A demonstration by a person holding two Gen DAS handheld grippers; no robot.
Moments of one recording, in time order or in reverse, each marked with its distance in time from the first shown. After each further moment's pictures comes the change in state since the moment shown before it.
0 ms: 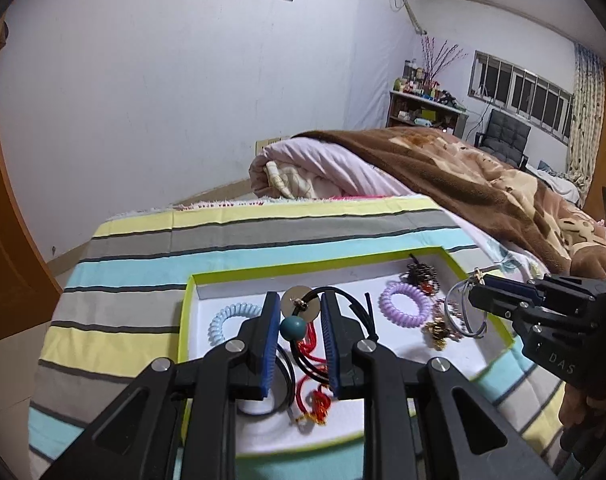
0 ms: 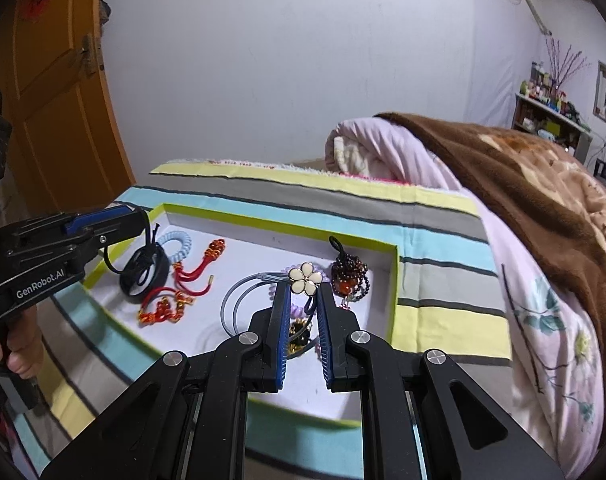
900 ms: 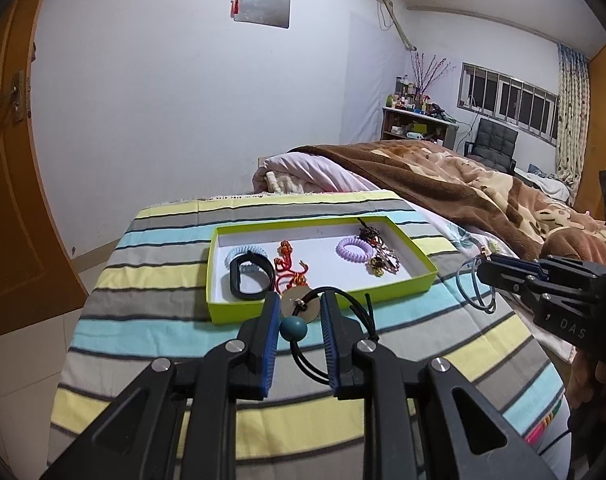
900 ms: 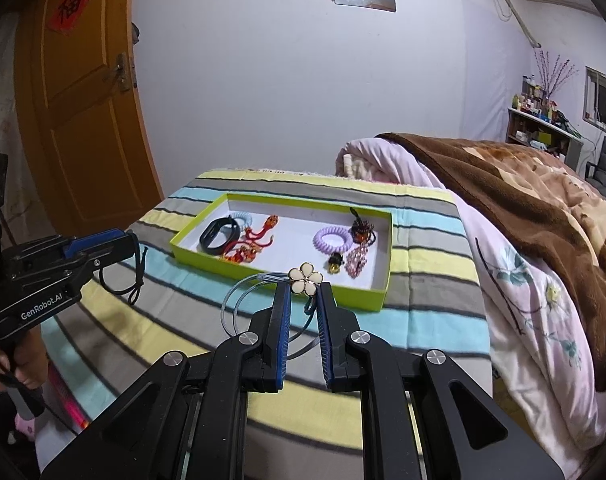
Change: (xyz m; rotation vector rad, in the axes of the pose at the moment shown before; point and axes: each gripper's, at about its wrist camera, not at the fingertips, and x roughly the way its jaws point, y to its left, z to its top) left arm -0.125 -0.027 -0.063 0.014 -0.078 0.013; right arm -0.125 0.035 -0.061 -0.006 -0.098 0.020
